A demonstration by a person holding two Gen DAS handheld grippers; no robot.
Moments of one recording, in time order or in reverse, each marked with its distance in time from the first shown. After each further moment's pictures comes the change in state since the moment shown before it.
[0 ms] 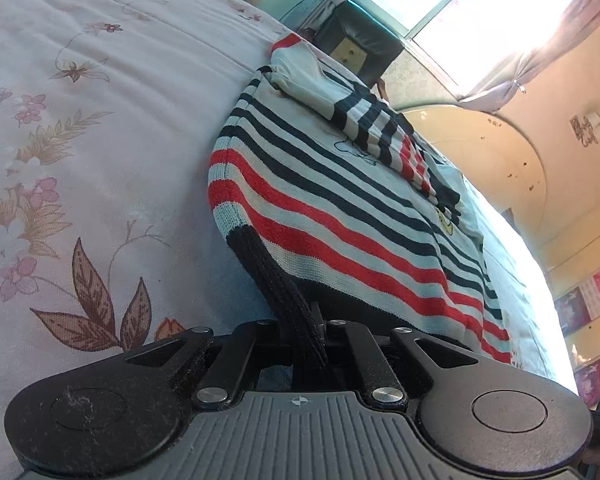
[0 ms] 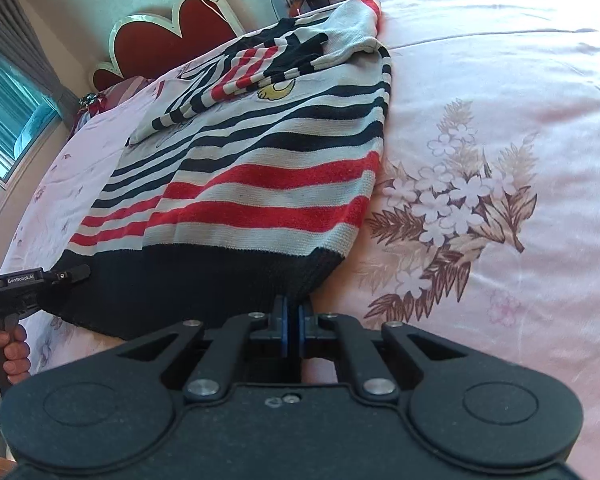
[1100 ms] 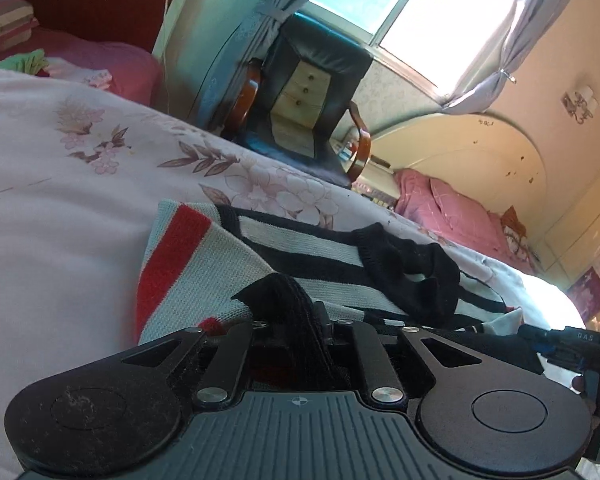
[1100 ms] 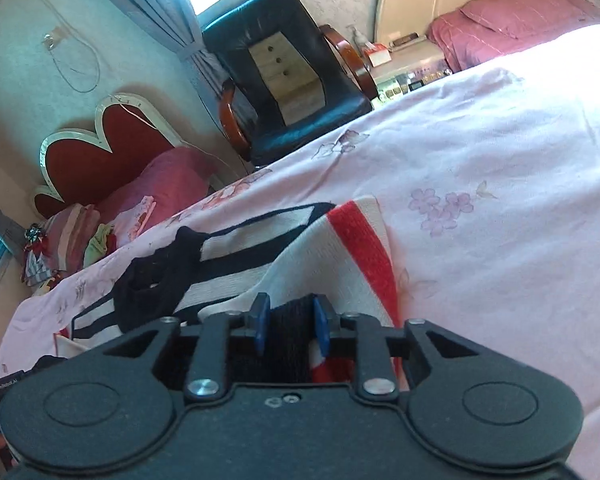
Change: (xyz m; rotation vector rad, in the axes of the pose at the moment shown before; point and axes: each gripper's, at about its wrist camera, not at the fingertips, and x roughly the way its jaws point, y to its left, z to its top) left arm 0.237 -0.061 0.279 0.231 -0.059 -0.034; right arm 0.175 -0.071 0.313 0.179 -0.259 -0.060
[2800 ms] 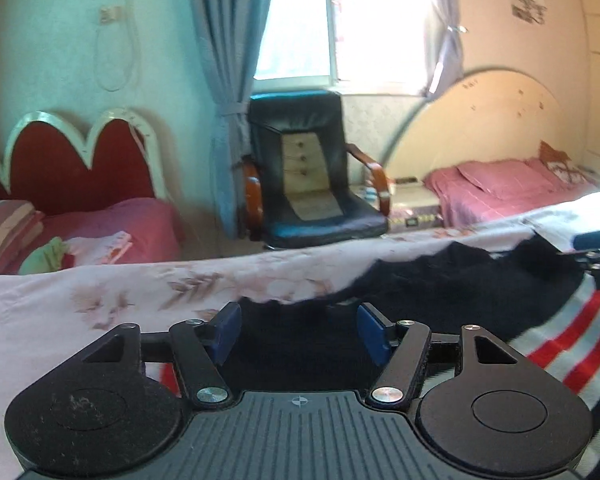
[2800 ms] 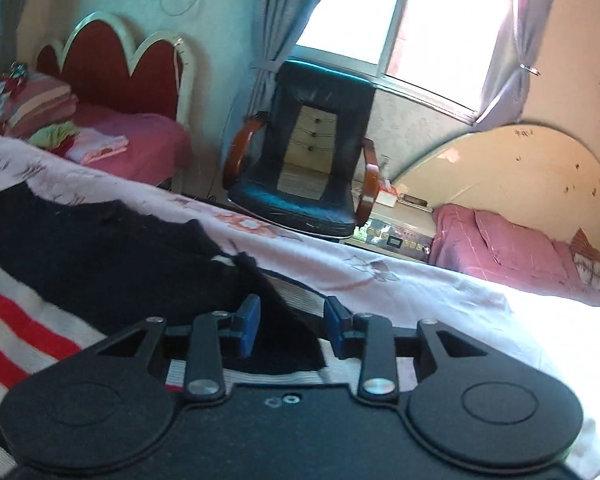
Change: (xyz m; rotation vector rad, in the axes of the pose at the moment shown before) left arm -0.012 -0.091 0.002 0.485 -0.171 0.237; right arm 0.027 0.112 -0.031 -0.694 -0.139 -0.299
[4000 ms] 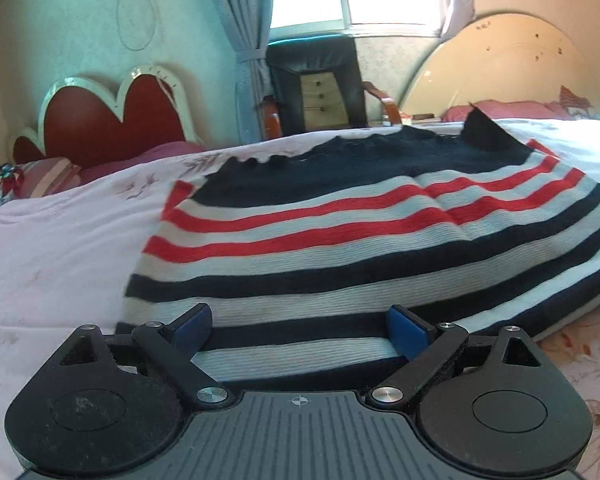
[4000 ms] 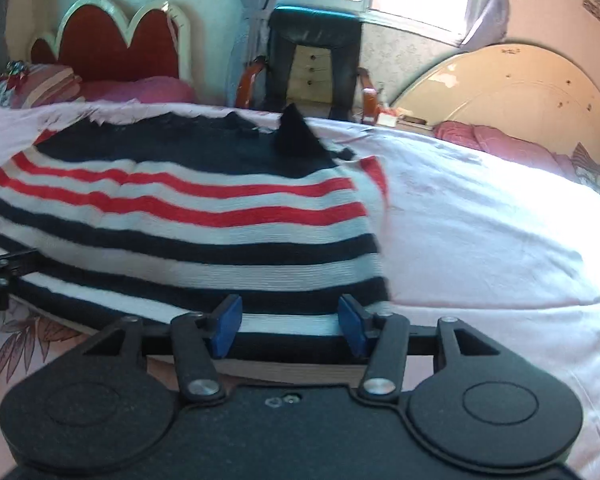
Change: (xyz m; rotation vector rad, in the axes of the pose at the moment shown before) left arm -0.098 -0.047 -0.094 -0.026 0.149 0.153; right arm -0.113 -0.013 -0.090 0.205 0.126 -0.009
